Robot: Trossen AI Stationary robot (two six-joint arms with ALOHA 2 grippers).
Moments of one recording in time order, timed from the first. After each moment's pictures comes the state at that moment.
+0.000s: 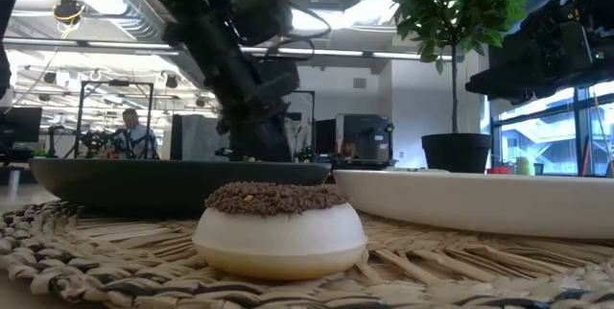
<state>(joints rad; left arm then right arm) 0.05 1.74 0.94 -0.15 -0.21 -0.45 -0.09 0.16 0.01 0.04 0.17 0.02</state>
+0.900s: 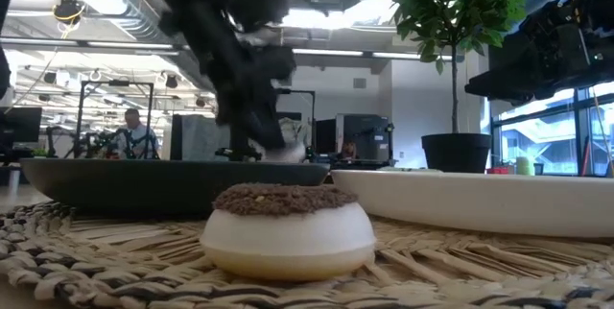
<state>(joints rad) 0.05 1.67 0.94 -0.20 -0.13 -0.42 -0.09 0.18 0.01 0.04 0.19 0.02</state>
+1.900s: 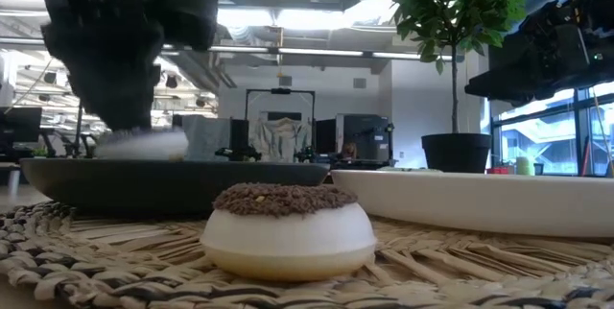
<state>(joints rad) -0.47 1.65 0.94 -0.37 -0.12 -0.99 -0.09 0.18 0.01 0.04 0.19 0.04</state>
